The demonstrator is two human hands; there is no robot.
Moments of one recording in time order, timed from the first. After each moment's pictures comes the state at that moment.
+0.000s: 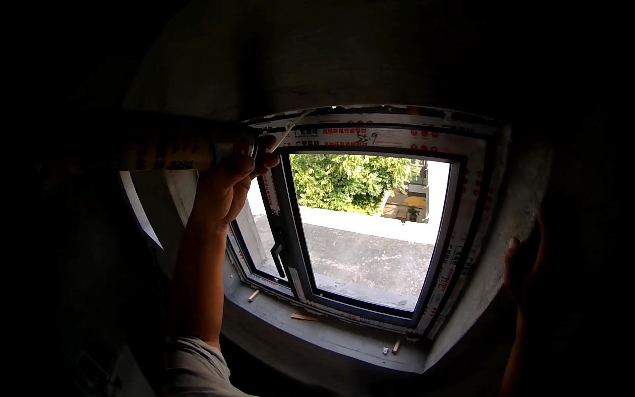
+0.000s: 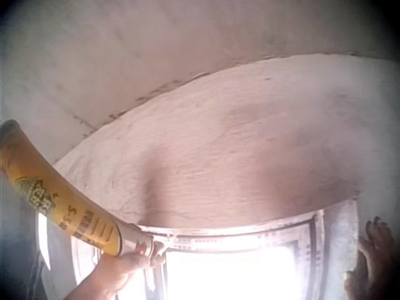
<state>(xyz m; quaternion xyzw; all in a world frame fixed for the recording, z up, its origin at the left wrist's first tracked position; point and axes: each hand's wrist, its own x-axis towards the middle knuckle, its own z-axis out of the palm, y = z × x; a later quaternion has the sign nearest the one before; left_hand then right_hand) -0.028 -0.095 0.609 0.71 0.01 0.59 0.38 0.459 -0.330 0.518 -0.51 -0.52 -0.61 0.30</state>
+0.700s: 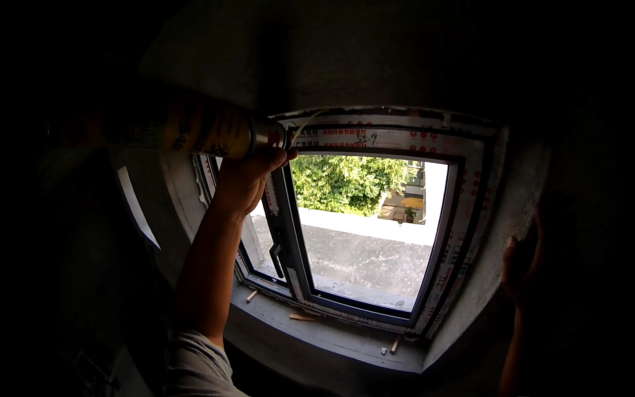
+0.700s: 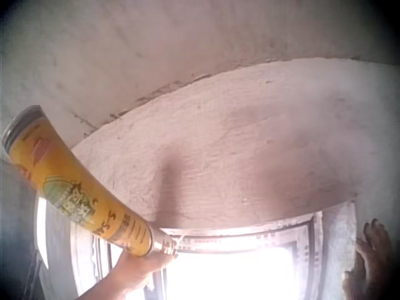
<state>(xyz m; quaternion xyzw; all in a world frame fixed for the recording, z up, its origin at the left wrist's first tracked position) 0.003 -0.080 0.615 0.73 0.07 0.59 0.34 0.455 -0.333 0.518 -0.53 -0.51 -0.61 0.30</state>
